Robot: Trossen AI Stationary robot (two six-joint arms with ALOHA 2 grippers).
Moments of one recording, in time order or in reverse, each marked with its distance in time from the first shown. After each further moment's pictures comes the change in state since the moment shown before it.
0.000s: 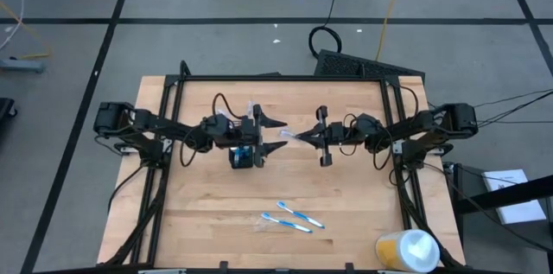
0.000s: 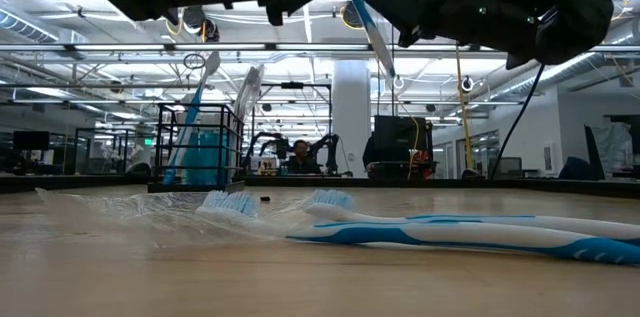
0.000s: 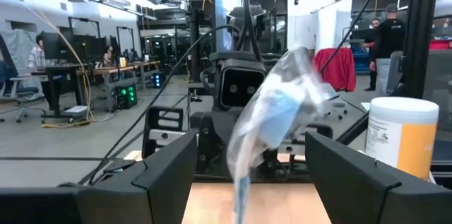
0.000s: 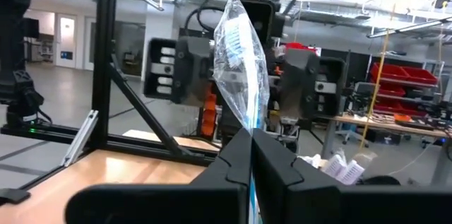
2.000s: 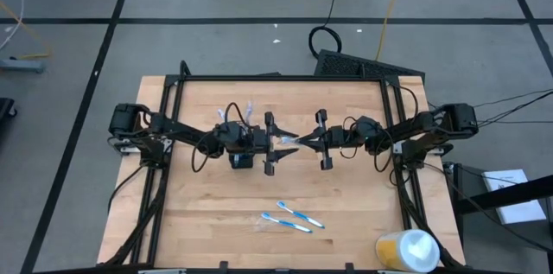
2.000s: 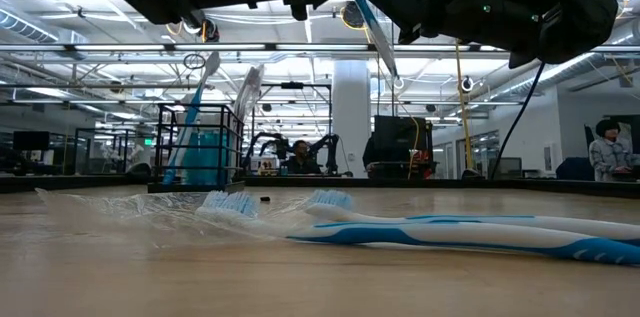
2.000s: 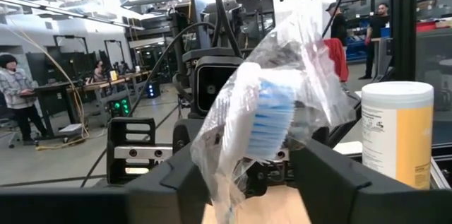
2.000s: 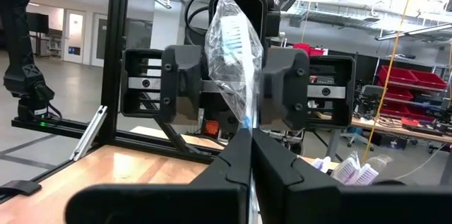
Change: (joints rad) left arm -0.052 0.147 0.109 0.048 0.000 0.100; right arm 0.030 0.000 -0.003 -0.003 0.008 -0.026
